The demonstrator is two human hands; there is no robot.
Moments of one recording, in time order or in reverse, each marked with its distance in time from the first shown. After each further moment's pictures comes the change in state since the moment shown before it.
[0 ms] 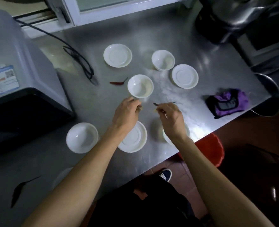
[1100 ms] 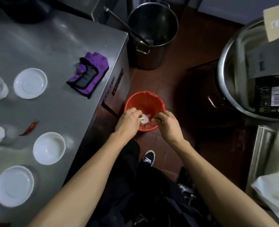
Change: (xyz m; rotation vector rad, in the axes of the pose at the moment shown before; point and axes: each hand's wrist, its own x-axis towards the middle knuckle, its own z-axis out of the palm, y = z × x) left_hand -0.071 0.349 0.328 0.147 -0.685 0.498; right_hand -0.285 0.325 -0.212 -0.048 0.191 0.644
